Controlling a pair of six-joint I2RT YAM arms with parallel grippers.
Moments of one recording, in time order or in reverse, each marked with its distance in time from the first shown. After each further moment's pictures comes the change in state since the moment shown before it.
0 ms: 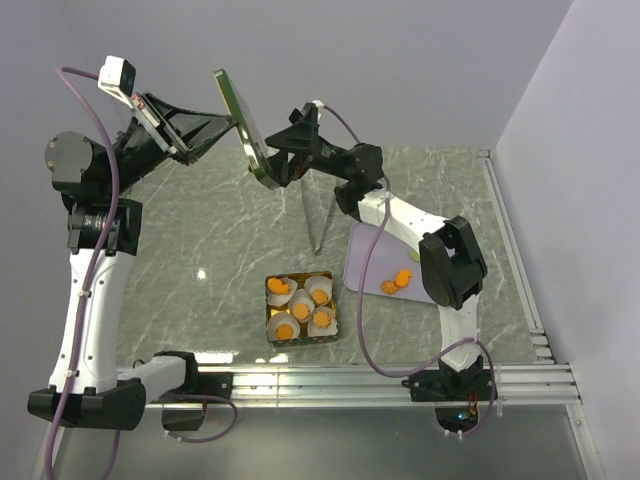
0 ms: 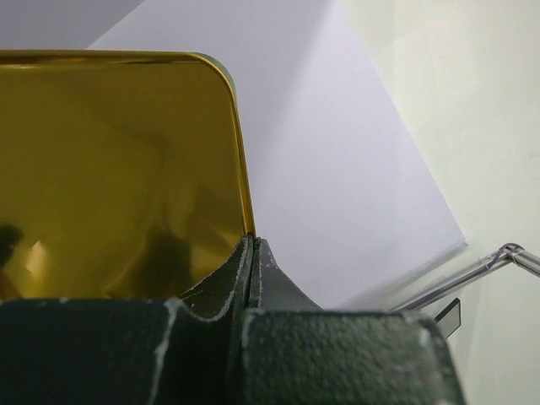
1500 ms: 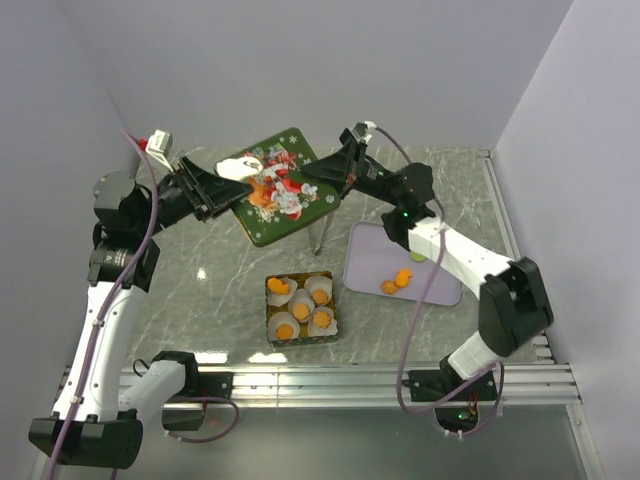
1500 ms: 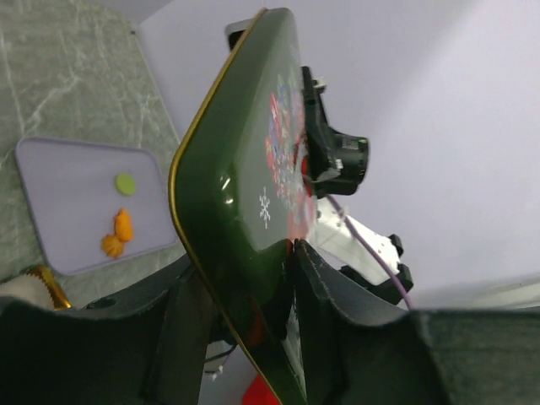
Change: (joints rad) left arm -0.013 -0.175 -0.359 -0.261 -0.025 0.322; right arm -0.076 -0.399 -0.422 -0.089 0.063 -0.064
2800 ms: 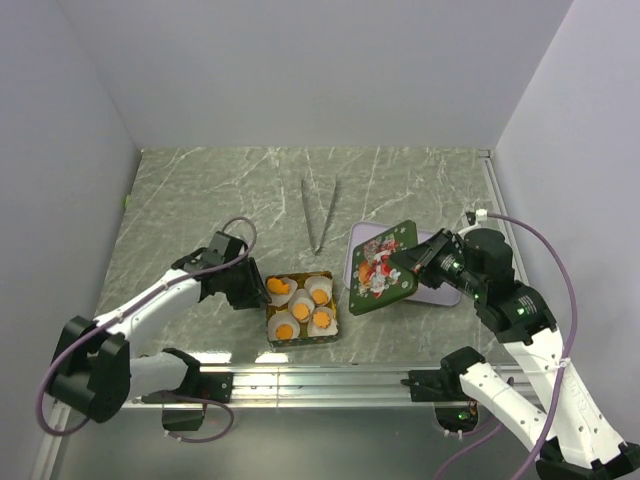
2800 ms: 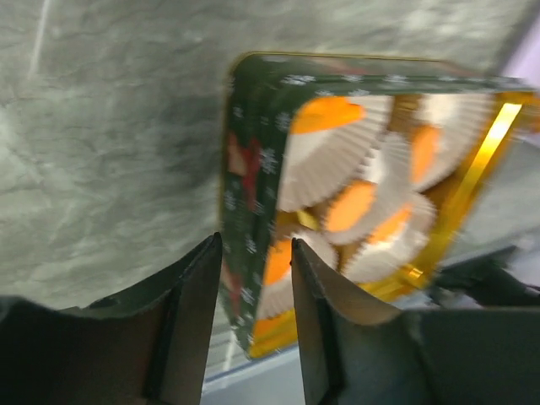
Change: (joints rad) left arm -0.349 0.214 -0.501 -0.416 -0.558 0.328; right arm -0.123 -0.937 -0.264 -1.764 0.613 -0.855
